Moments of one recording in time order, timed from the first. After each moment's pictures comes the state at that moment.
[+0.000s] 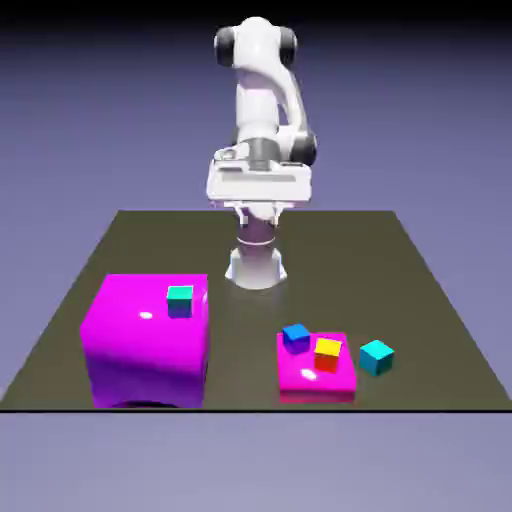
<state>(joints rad) 0.02 -0.53 0.01 -2.77 -0.01 2.99 0.75</state>
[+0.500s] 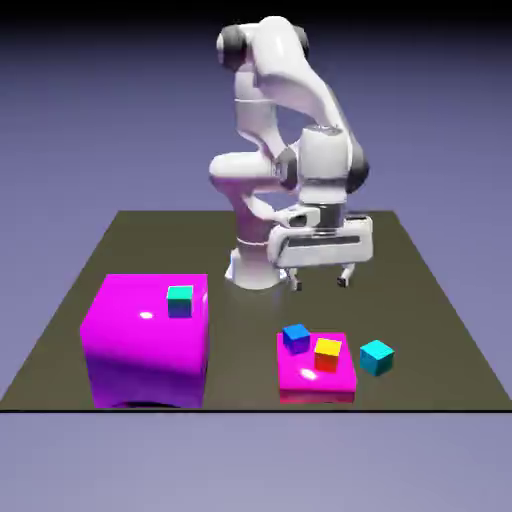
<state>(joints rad) 0.13 0.02 0.16 -2.27 -0.10 2.40 0.82</state>
